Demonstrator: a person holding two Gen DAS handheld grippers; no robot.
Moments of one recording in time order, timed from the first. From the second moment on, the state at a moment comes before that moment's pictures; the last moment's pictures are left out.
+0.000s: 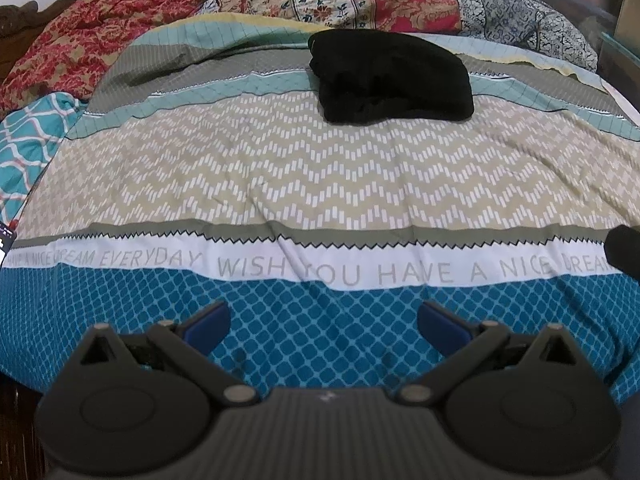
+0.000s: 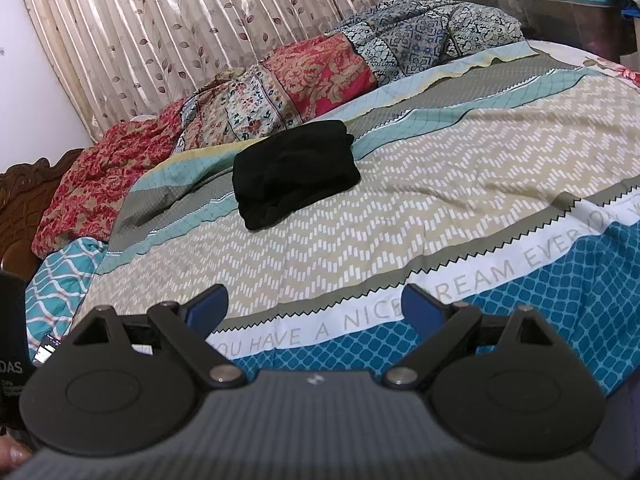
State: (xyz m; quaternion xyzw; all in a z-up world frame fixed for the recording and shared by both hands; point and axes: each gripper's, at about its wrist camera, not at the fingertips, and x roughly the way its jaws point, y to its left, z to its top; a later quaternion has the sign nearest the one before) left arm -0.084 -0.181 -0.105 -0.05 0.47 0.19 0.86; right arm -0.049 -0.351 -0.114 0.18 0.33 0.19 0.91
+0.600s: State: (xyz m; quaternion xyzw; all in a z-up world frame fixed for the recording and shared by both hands) left arm -0.082 -0.178 -0.117 -0.05 0.49 0.20 0.85; right arm -0.049 -0.343 -0.119 0.17 0.35 0.20 0.90
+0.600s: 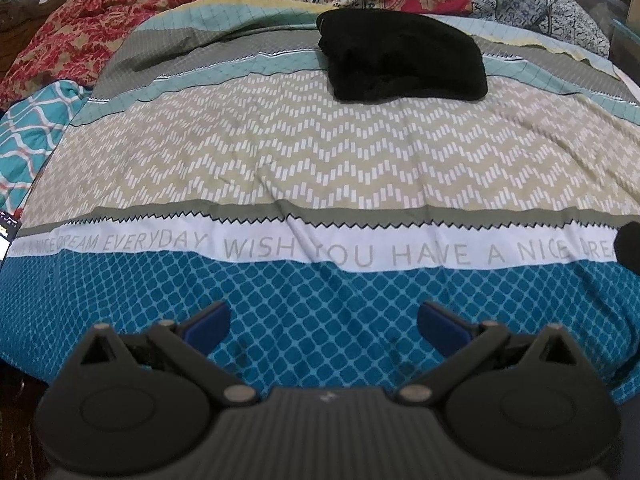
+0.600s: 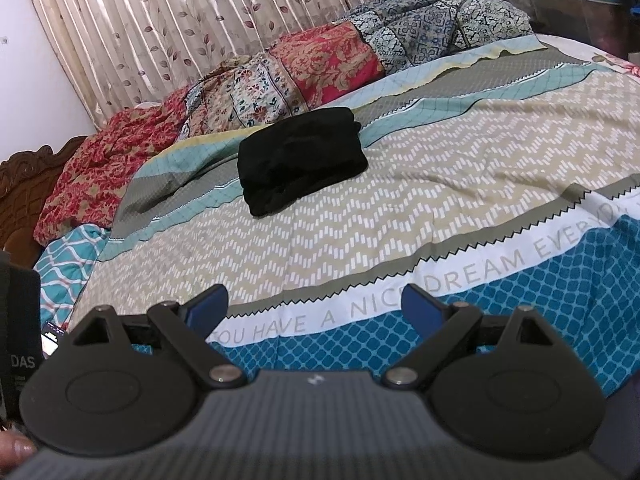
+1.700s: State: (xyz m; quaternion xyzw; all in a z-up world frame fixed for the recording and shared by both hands) left arm -0.084 -0.174 -0.140 -0.04 0.52 0.21 0.82; right arm -0.049 -0.343 -0.127 0.18 0.36 0.19 0.89
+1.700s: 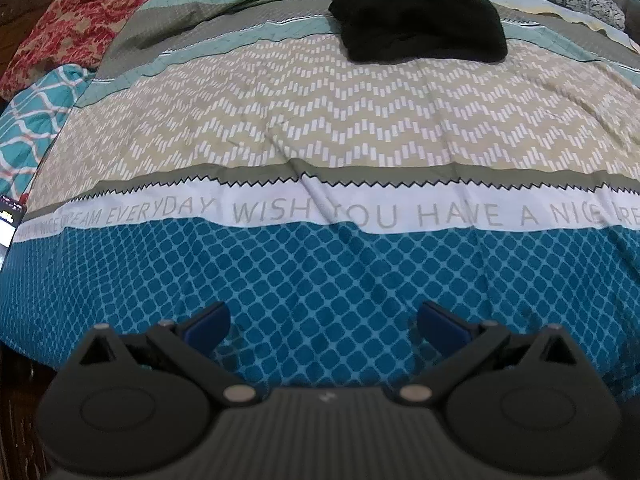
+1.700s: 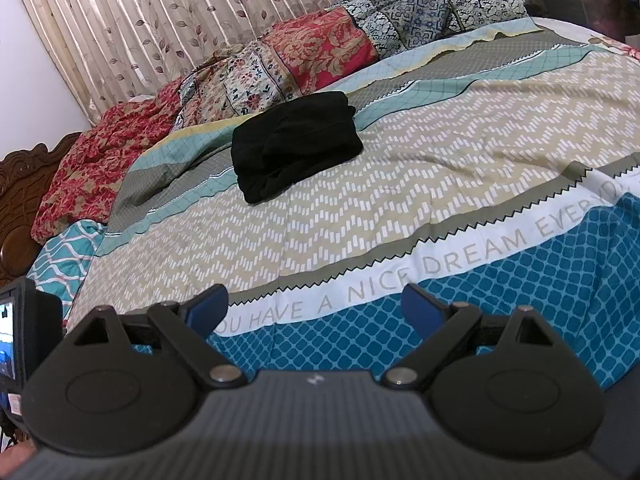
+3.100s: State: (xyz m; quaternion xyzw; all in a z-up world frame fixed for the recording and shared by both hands) left arm -0.088 -0.187 -0.128 -0.01 0.50 0.19 0.84; right arm -0.052 -0.351 -0.117 0.18 0.31 0.17 0.92
